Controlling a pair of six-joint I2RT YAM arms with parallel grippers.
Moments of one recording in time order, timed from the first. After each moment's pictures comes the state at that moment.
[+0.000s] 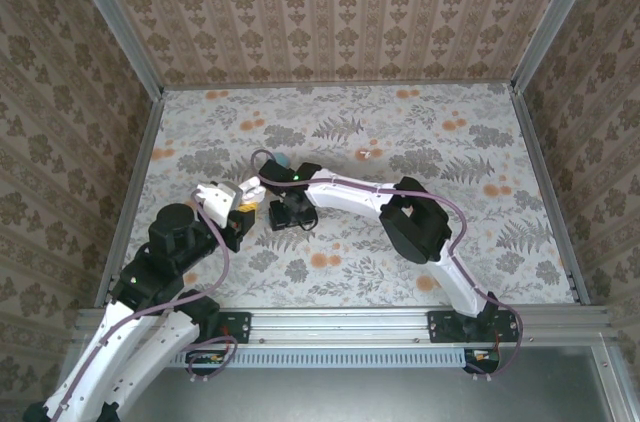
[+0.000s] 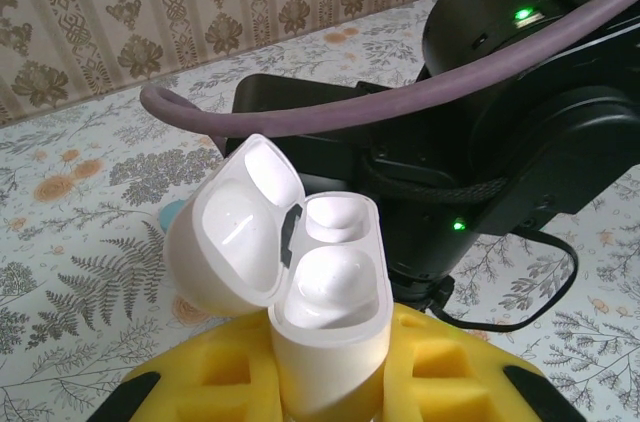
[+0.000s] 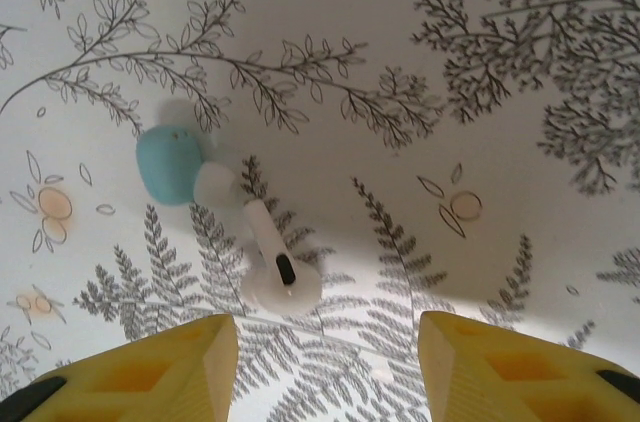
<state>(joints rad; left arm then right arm) -0.58 0.42 0.66 -0.57 0.12 0.00 0.95 2.26 1.84 -0.86 -0.05 0.71</state>
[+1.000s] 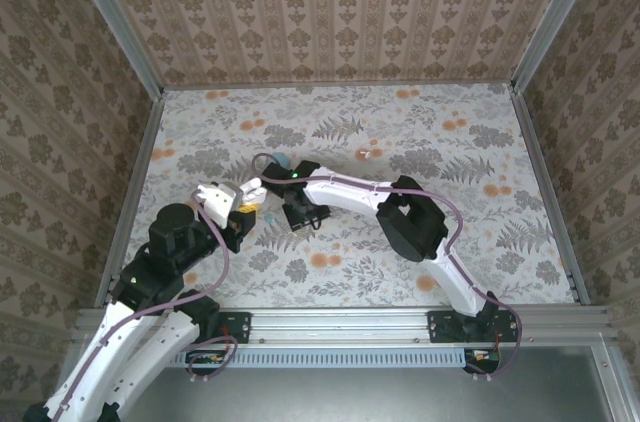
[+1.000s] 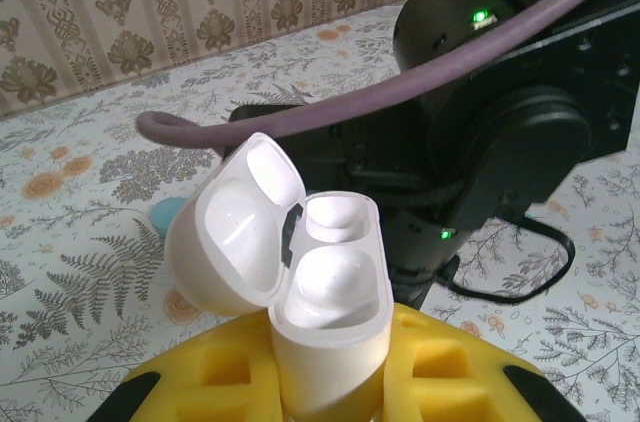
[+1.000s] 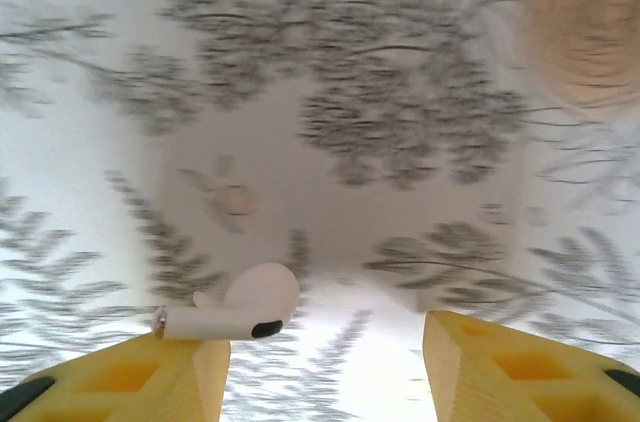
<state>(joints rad) -0.57 0.42 0.66 -0.58 0.14 -0.01 0.92 2.28 1.86 -1.04 0.16 0.57</state>
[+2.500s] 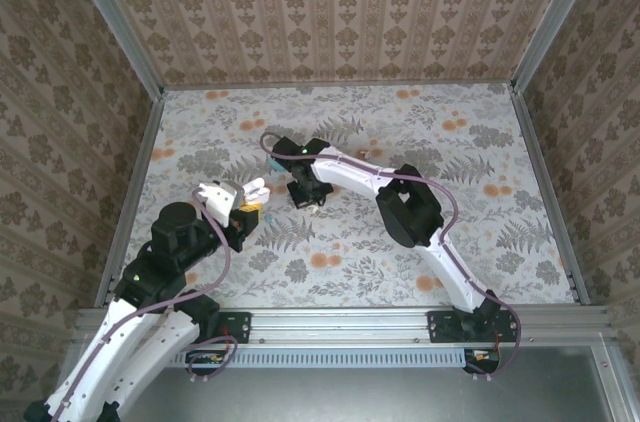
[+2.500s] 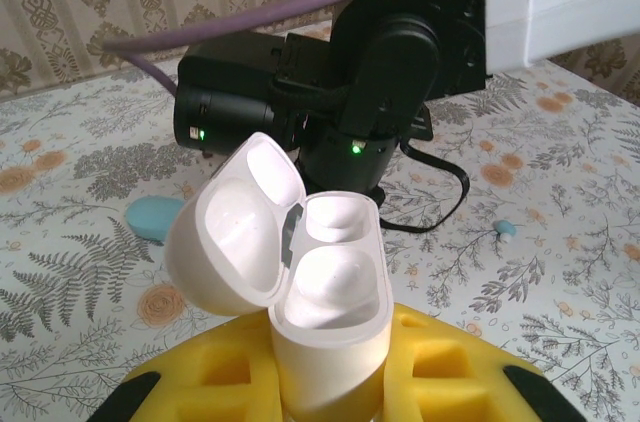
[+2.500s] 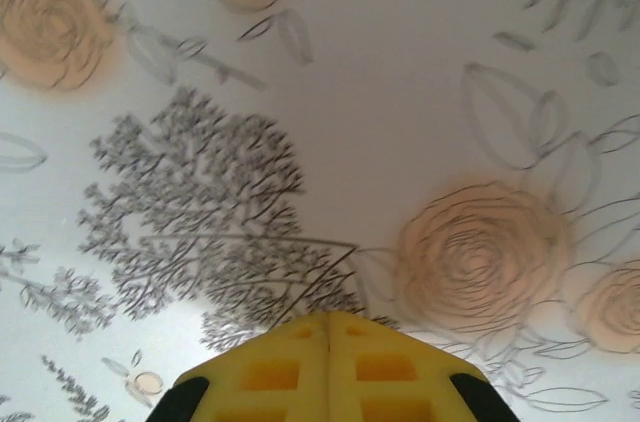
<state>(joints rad) -0.57 0.44 0.65 -0.55 0.17 -0.06 0.82 2.39 2.03 -1.05 0.07 0.41</state>
